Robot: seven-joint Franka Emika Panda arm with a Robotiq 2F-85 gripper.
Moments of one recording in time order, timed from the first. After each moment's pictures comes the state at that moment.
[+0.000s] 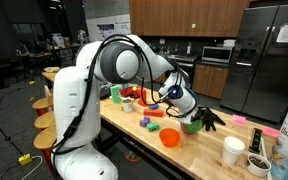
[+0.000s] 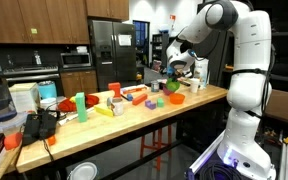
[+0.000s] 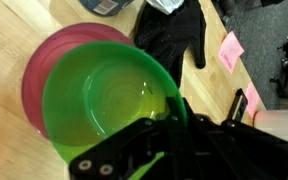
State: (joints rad) arm -0.07 0.18 -0.18 -2.17 1.80 3.27 0.43
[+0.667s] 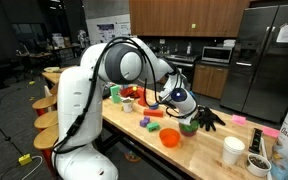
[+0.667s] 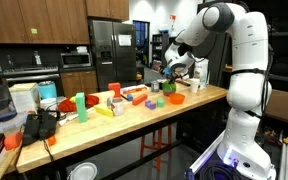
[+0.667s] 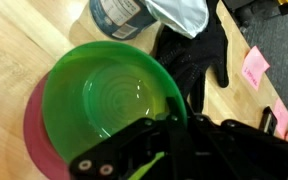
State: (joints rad) arm -0.08 0.23 -0.17 -2.17 1.66 3.17 0.62
